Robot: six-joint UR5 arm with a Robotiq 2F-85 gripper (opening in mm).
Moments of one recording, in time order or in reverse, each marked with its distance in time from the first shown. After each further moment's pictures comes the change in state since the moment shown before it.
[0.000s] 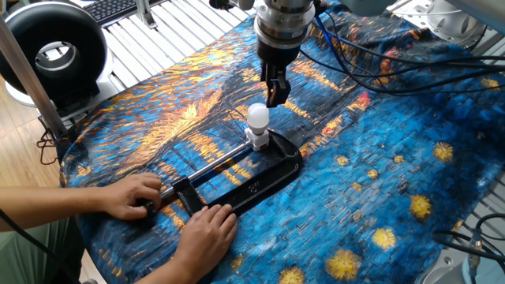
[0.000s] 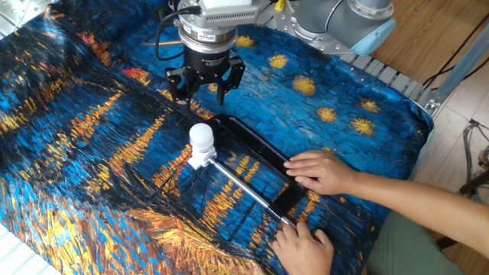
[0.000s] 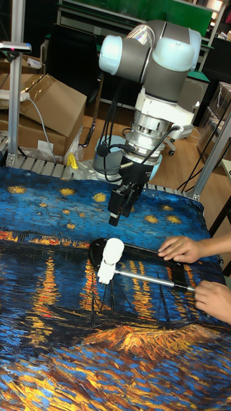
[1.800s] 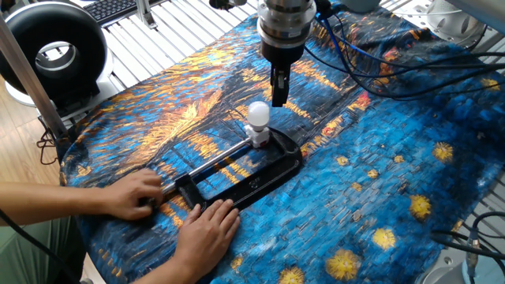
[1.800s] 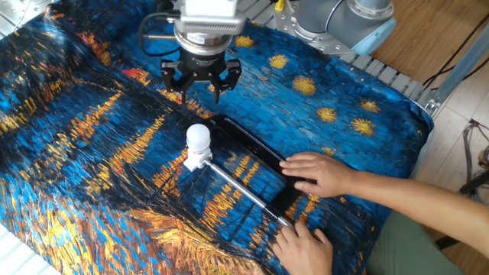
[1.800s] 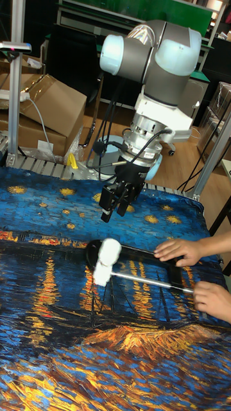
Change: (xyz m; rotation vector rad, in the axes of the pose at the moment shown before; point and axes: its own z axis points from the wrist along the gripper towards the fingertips) arm 0.019 0.003 0.001 -0.018 0.076 0.166
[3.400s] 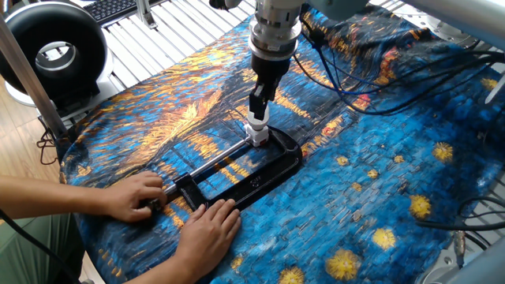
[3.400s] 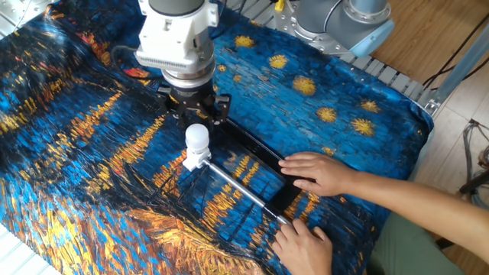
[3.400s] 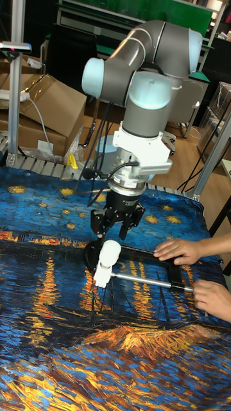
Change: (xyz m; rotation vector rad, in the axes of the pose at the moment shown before) arm -0.024 -0.001 0.056 -0.152 -0.023 0.355
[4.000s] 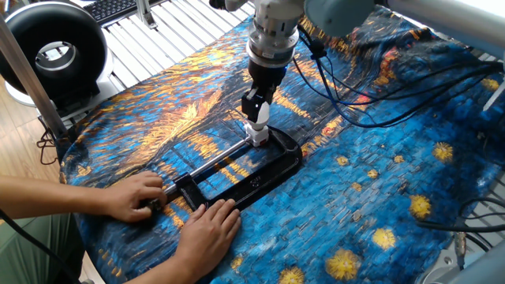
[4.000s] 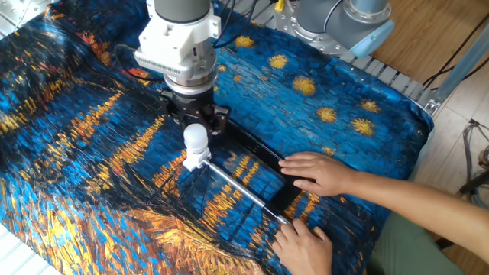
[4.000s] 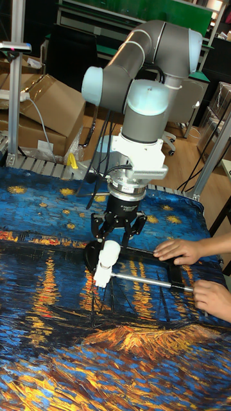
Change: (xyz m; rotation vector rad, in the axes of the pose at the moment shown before) arm -0.009 0.004 0.016 -0.009 -0.041 0.178
